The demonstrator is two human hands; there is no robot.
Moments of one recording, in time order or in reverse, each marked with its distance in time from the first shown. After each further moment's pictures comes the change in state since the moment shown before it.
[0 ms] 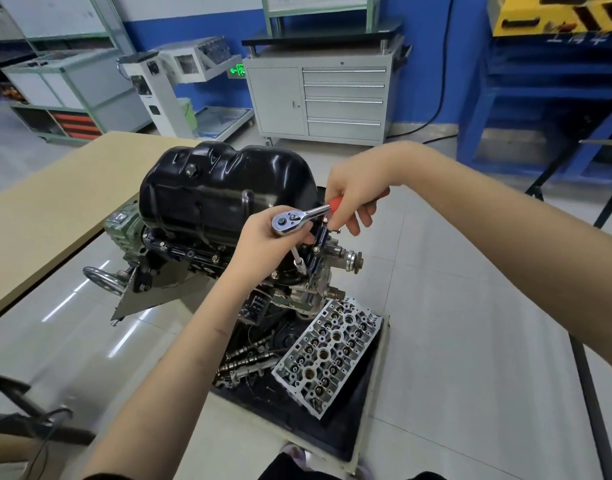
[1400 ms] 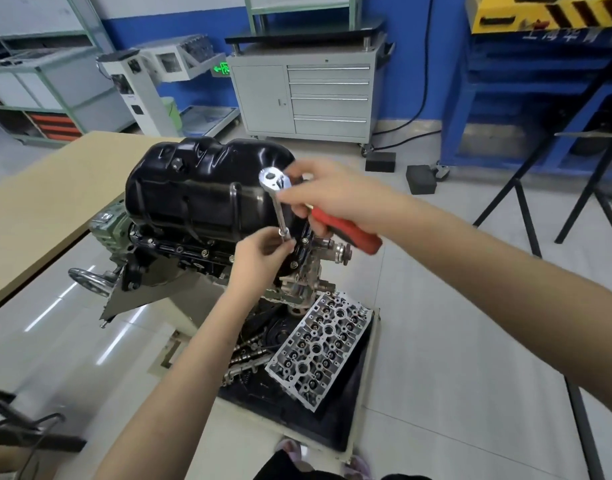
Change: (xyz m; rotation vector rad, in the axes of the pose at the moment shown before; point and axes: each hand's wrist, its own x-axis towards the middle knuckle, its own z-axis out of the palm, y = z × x) left_hand -0.016 -0.044 0.015 0.225 0.145 -0.111; right_hand -0.041 -0.053 0.058 0.847 0.553 -0.188
